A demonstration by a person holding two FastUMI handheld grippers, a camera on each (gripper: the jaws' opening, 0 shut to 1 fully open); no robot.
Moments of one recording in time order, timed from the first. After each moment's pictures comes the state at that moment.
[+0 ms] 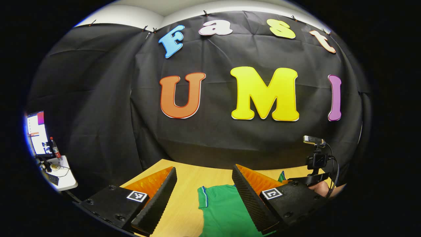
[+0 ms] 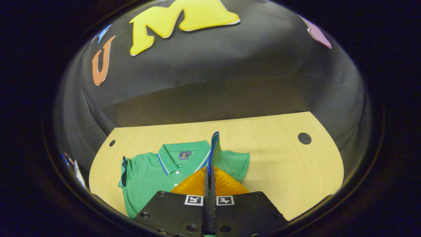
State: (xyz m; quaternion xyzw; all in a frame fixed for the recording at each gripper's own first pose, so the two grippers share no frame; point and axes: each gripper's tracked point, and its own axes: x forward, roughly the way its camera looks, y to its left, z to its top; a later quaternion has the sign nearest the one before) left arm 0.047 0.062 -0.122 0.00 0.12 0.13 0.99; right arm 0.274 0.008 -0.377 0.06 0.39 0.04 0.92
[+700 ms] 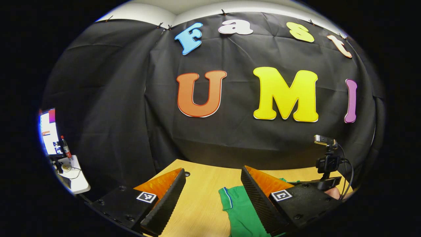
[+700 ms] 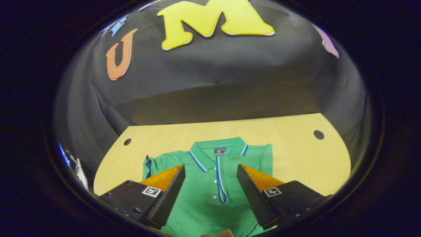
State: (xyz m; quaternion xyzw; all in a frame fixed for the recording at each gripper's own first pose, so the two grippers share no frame) left arm 0.054 0.113 -0.136 -0.02 0.13 0.10 0.99; right arm 0.232 0.083 -0.334 0.06 0.35 0.06 0.93
